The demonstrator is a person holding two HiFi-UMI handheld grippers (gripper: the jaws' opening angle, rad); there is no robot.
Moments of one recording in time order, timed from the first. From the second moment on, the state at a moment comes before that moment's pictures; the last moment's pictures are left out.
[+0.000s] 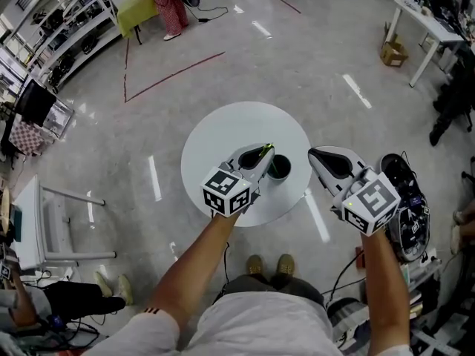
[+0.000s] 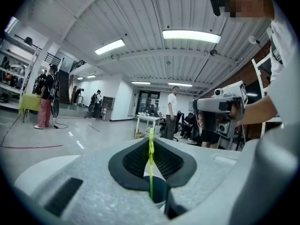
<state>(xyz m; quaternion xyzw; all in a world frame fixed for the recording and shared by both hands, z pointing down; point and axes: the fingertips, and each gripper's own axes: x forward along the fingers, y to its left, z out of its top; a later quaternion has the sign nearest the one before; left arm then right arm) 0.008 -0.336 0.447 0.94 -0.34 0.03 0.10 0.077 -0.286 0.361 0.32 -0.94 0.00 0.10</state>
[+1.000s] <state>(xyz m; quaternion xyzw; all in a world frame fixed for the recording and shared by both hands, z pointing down) -0.010 -0.338 0.463 0.93 -0.36 0.03 0.12 0.079 -0.285 0.378 0.31 -0.94 0.01 0.11</state>
